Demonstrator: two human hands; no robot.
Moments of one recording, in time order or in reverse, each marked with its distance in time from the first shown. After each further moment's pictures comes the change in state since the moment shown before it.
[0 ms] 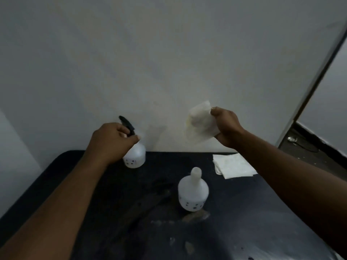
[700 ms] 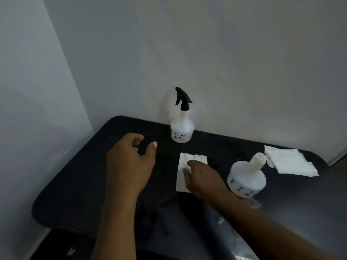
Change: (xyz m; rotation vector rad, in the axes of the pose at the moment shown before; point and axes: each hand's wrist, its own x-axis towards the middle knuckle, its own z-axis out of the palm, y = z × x) left_hand -0.096 -0.108 -0.024 -0.159 0.341 -0.137; right_hand -0.105 0.211 0.133 -1.296 -0.440 -0.401
